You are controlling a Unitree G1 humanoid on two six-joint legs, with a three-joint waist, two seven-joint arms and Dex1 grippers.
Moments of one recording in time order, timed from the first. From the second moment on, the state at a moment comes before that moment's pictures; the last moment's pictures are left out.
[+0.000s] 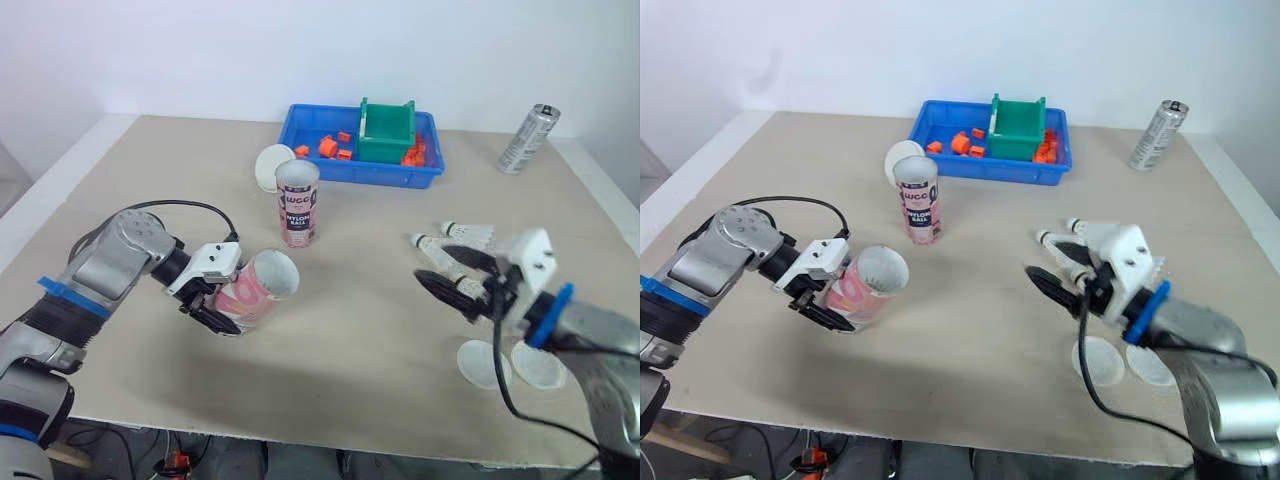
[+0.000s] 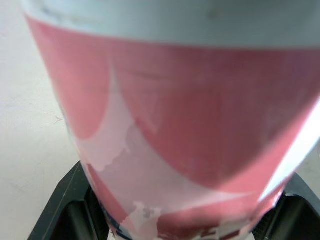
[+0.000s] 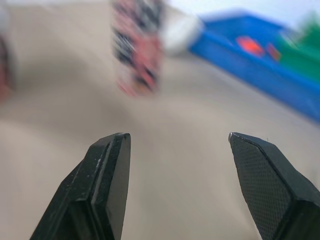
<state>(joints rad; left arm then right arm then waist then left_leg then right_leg) -0.78 0.87 -0.45 0.21 -0.20 0.29 -1.62 0.05 -0.67 -0.39 -0.56 0.49 0.61 0.73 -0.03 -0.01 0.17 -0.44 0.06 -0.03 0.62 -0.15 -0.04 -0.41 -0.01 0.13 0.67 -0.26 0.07</state>
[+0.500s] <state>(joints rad) -0.76 0.85 -0.44 0.19 -0.19 0.29 -1.61 0.24 -0.72 -0.58 -0.38 0.50 0.52 0.82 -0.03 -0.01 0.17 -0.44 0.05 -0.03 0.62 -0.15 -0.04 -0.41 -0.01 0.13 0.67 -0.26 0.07</state>
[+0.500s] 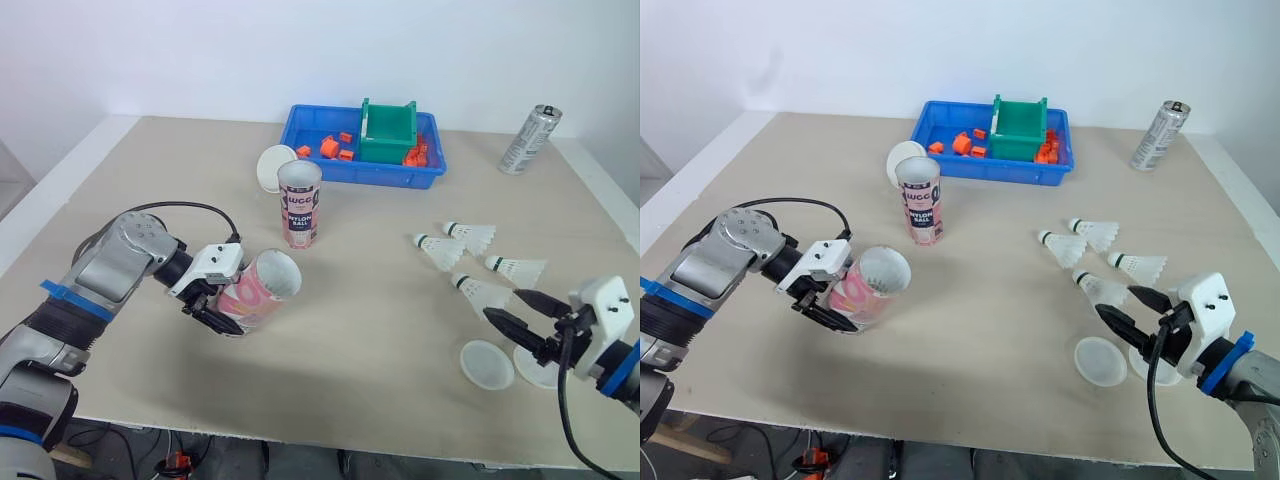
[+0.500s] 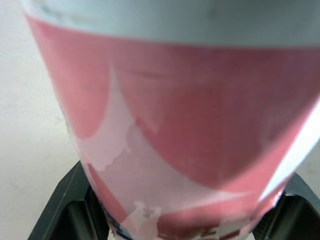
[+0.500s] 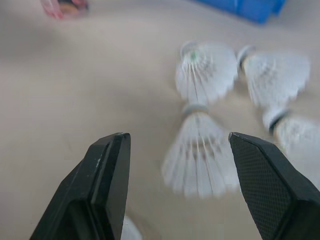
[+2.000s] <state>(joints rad) -0.76 0.84 -0.43 0.19 -0.17 0.31 -1.61 0.06 -0.85 -0.39 -0.43 0.53 0.47 0.85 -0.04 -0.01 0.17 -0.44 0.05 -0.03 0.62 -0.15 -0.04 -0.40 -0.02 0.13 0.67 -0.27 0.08</state>
